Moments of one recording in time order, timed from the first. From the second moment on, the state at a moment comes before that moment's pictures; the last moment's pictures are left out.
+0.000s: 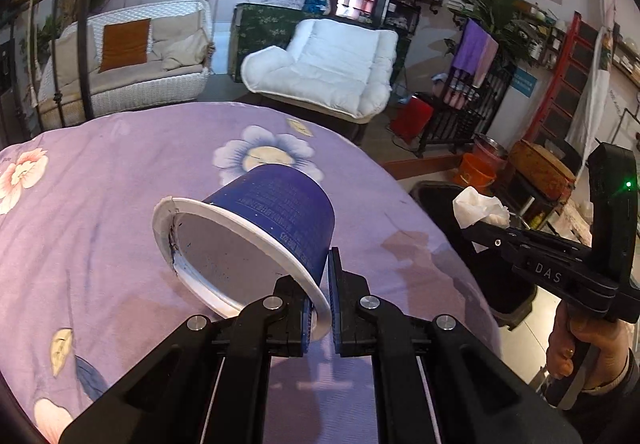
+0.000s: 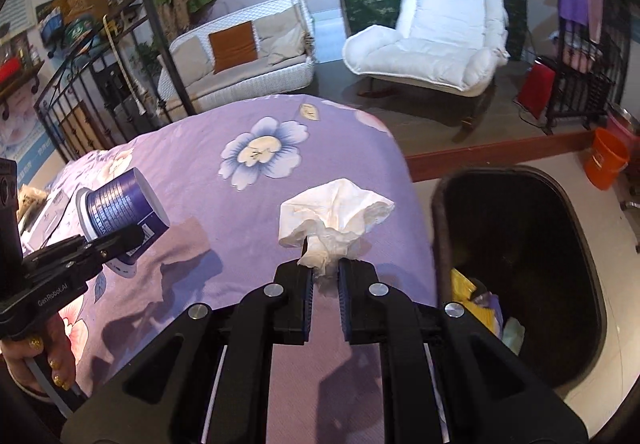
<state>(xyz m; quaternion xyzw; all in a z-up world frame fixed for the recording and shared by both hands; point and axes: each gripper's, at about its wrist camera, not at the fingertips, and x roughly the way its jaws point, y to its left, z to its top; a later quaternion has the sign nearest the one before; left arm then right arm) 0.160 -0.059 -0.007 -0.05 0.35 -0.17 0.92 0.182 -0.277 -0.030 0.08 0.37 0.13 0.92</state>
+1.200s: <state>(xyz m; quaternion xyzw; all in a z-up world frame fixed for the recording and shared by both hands) 0.142 -0.196 -0.012 0.03 0.35 -0.32 0.88 0.203 -0.424 -0.122 0.17 0.44 -0.06 0.88</state>
